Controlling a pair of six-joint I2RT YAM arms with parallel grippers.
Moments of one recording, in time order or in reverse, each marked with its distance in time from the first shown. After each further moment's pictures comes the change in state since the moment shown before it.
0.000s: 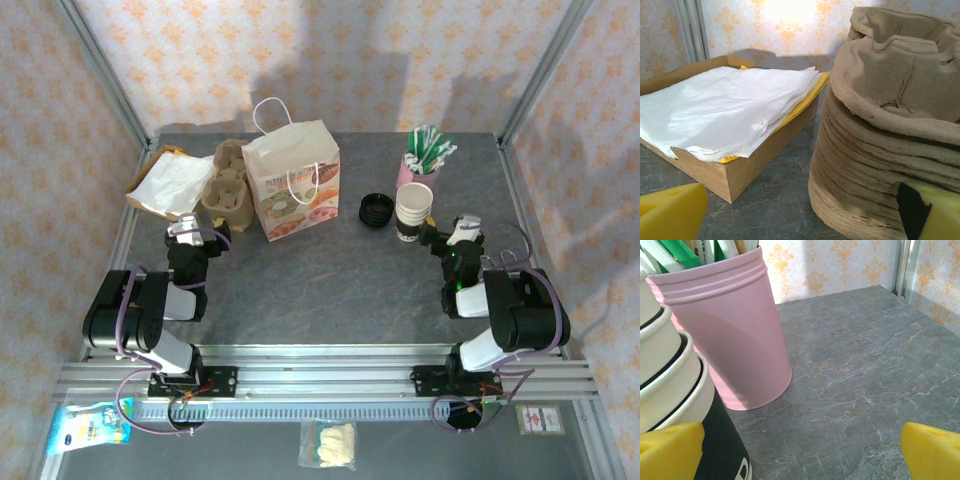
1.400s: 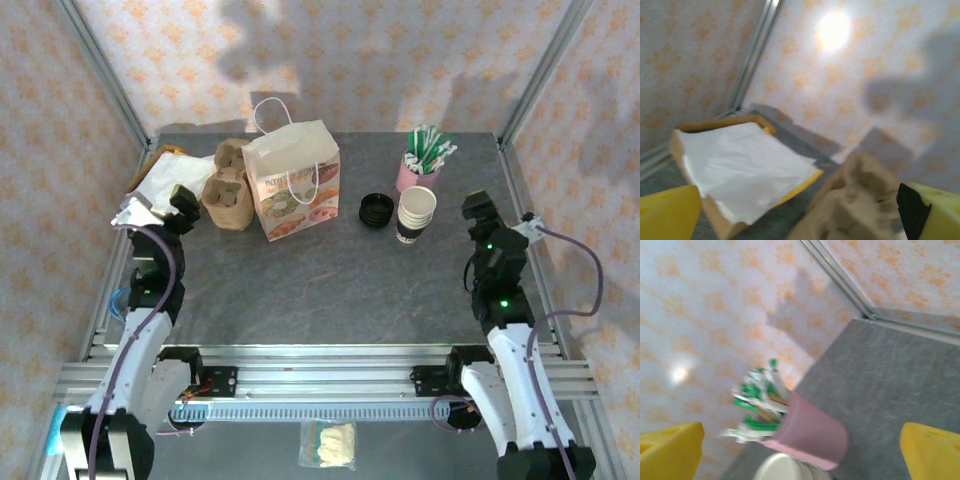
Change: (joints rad) left arm 0.020 -0.757 0.323 -1.002 -0.129 -0.433; right arm -0.006 -0.890 0.396 -1.237 0.168 0.707
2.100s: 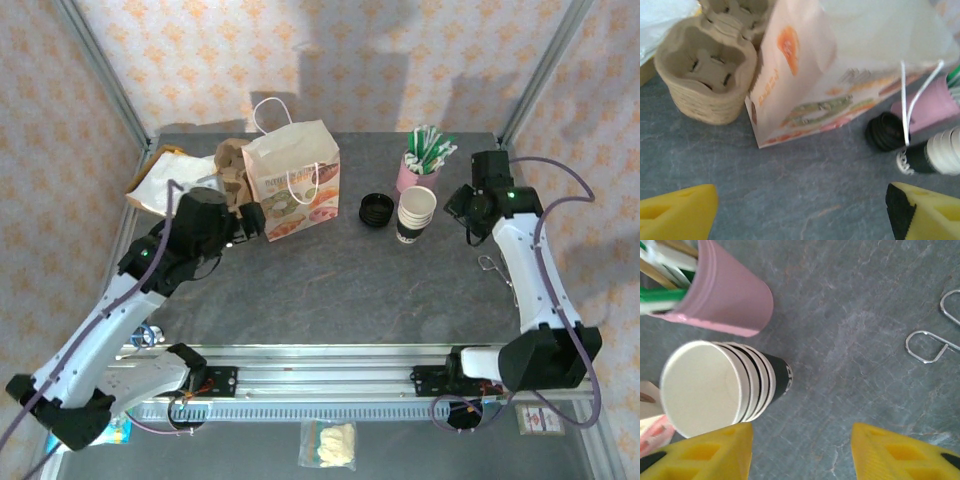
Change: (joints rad) left arm -0.599 0.241 0.686 -1.069 -0.015 -0.144; right arm 0.009 0.678 0.717 -0.932 -0.216 -0.190
